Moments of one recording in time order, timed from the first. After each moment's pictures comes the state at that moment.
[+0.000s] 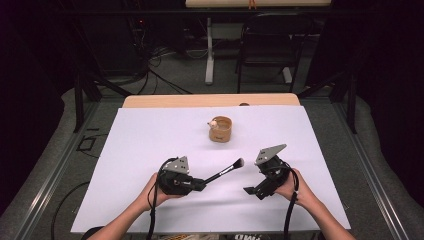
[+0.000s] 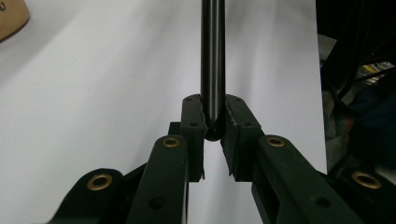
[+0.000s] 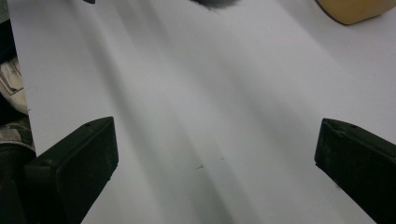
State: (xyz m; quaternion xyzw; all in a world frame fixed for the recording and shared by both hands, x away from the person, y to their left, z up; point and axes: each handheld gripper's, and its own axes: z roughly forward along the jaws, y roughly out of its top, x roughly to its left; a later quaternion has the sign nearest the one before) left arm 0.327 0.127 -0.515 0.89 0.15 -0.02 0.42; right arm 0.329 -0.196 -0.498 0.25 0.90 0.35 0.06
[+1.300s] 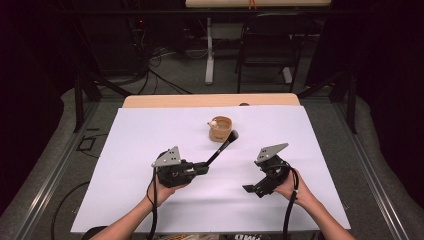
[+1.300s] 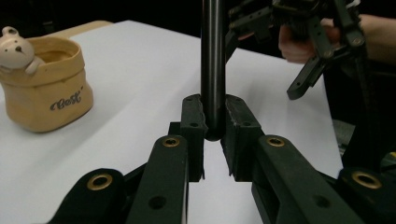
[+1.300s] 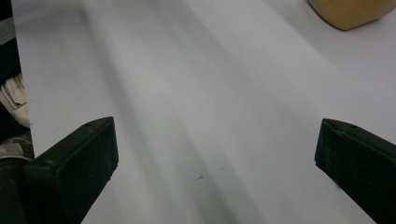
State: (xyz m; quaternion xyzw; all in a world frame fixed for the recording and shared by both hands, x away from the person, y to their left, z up) left arm 0.336 0.133 -0.511 0.80 0.18 0.04 0.58; right arm 0.333 -0.198 -0.502 0.26 0.89 0.37 0.05
